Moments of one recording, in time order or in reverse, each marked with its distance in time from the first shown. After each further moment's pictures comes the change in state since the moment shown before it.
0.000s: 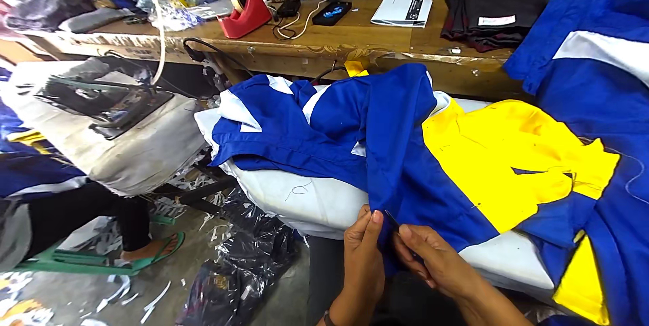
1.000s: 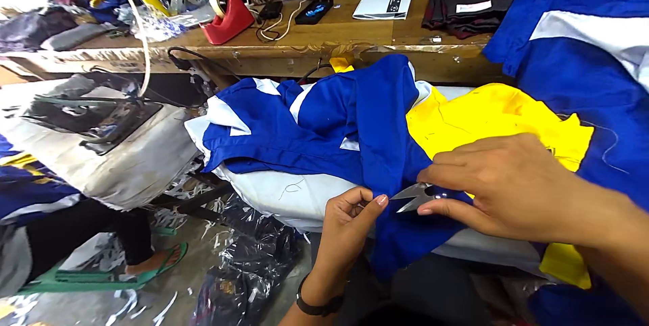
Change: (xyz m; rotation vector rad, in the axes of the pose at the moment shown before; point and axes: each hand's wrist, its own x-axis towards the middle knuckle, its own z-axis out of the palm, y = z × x) left_hand 0.031 0.049 0.000 0.406 -0.311 0.030; right_hand 0.009 -0.142 -0.034 -1.783 -0.056 -0.643
